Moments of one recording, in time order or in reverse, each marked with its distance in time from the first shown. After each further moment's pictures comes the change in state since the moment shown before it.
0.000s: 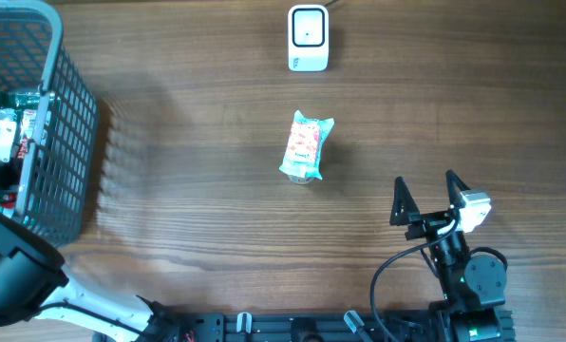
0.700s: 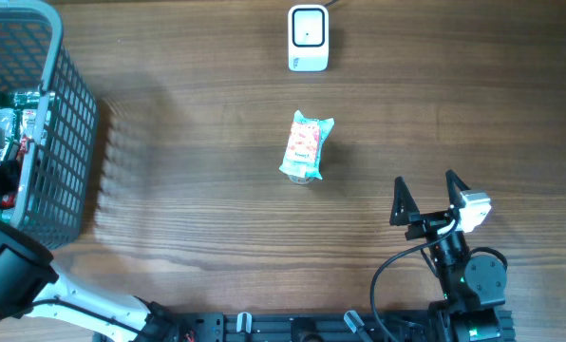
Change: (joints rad) left arm 0.058 0.067 0.038 -0.027 0.145 -0.192; right arm 0.000 0.000 0.000 0.000 0.000 0.000
